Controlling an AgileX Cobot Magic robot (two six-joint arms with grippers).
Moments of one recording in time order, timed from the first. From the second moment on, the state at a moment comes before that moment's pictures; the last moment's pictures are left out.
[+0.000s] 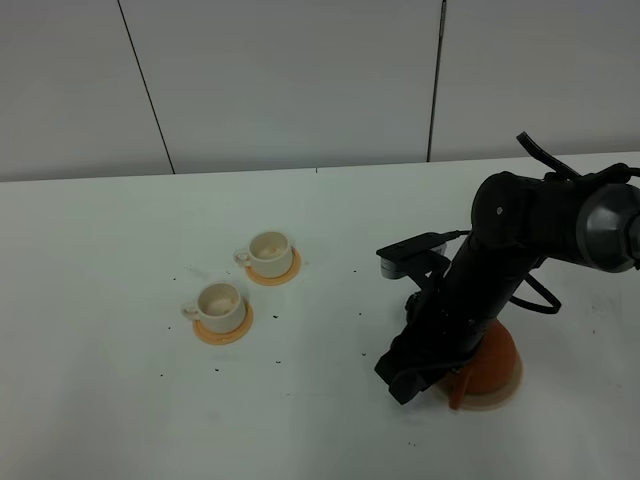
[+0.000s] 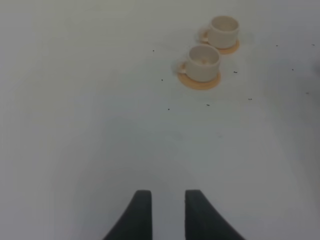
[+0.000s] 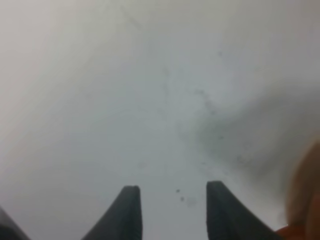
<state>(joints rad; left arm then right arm) -0.01 -0.01 -0.51 -0.06 1.04 0.05 0.49 2.01 -1.34 0.52 0.93 -0.58</state>
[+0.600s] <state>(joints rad) -0.01 -0.01 -0.51 -0.06 1.04 0.05 0.49 2.01 -1.34 0.41 0.96 -0.48</state>
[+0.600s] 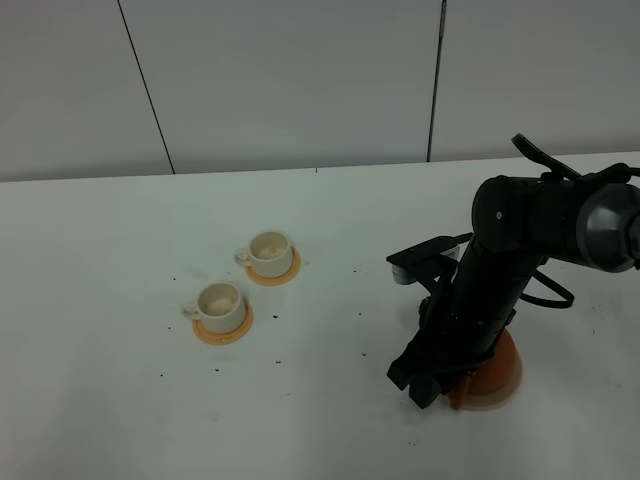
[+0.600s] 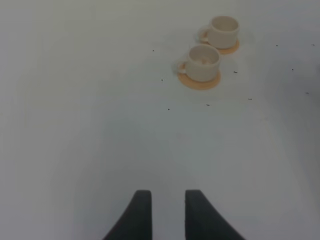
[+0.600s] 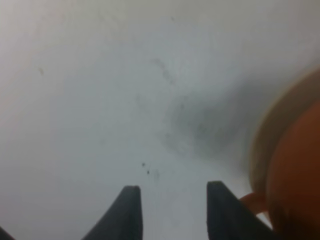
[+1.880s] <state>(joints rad) -0.01 -0.01 -0.51 -0.06 1.04 0.05 0.49 2.01 -1.34 0.27 1.08 -0.35</state>
